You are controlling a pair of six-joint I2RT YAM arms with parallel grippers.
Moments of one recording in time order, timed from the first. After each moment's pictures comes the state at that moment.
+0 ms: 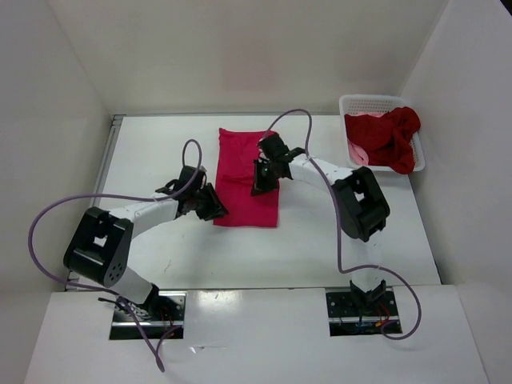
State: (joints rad) left arm -0.37 1.52 0.80 -0.20 0.25 -0.85; right arm 0.56 1.99 1.47 -0.48 -0.28 0.55
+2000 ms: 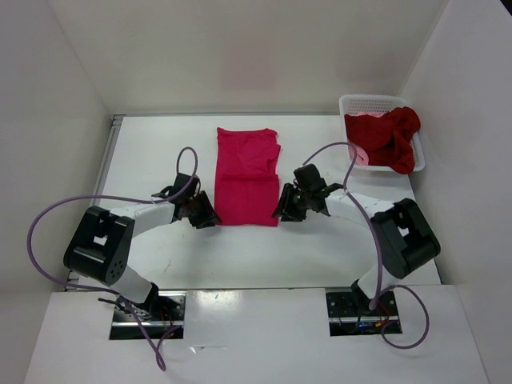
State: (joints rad) left arm -0.32 1.55 0.71 -0.19 0.24 -0.80; right arm 0.48 1.56 0.85 -0.22 -0.27 0.76
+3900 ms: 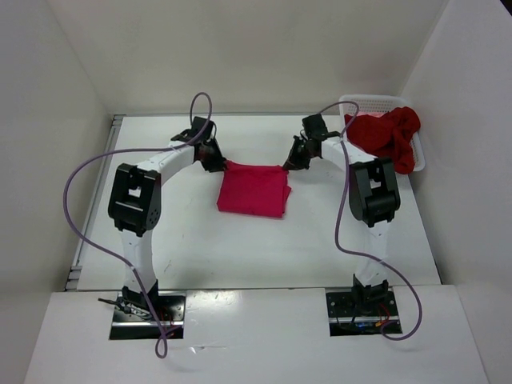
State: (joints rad) left arm -0.28 2.04 1.56 -0.47 0.12 -0.70; right arm 0.25 2.09 1.57 -0.46 -0.32 0.62
